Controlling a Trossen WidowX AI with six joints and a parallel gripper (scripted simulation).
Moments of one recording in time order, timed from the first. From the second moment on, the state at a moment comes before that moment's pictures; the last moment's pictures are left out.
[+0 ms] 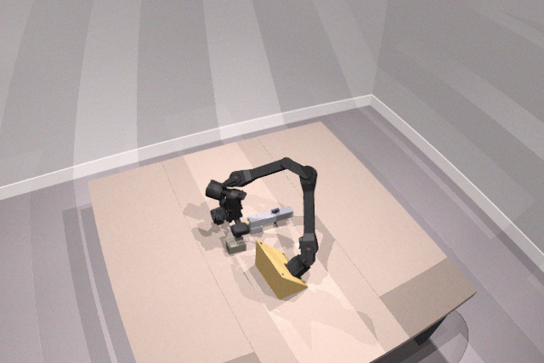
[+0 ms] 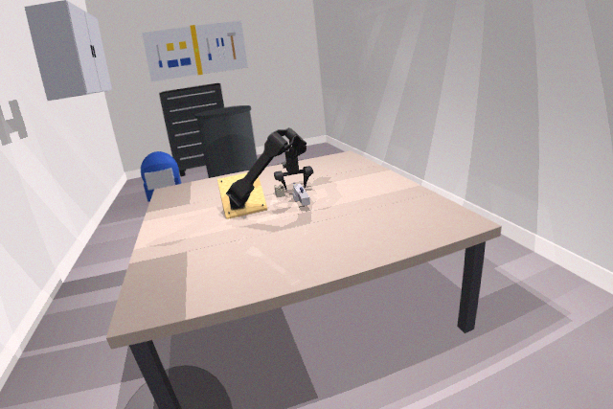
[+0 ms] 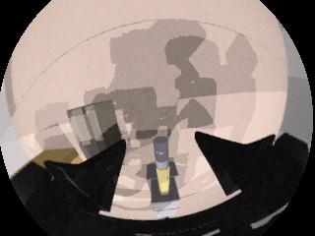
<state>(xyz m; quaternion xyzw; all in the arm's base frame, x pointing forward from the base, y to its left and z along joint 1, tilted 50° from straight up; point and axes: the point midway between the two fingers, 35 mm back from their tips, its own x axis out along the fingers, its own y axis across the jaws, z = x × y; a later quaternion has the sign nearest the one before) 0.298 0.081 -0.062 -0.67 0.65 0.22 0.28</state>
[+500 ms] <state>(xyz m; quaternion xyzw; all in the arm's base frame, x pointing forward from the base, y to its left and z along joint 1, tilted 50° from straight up) 0.298 0.078 -0.060 -0.67 0.65 0.22 0.28</state>
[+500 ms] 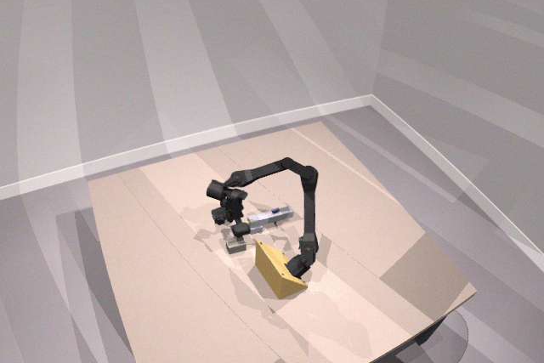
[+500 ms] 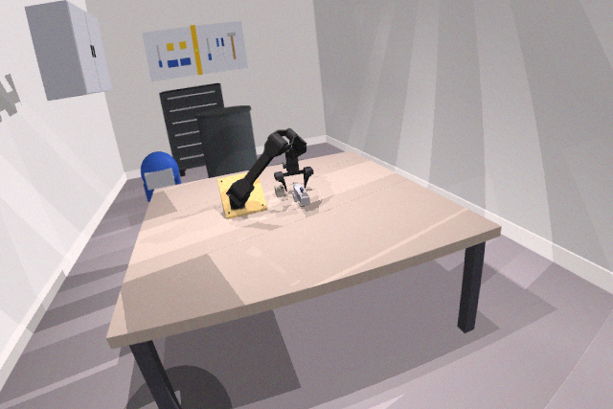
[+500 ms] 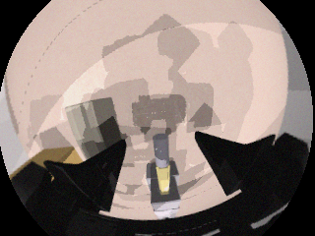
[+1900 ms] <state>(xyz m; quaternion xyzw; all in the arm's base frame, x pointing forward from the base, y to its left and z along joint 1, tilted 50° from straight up) 0.297 0.072 -0.059 -0.67 0.65 0.21 0.28</state>
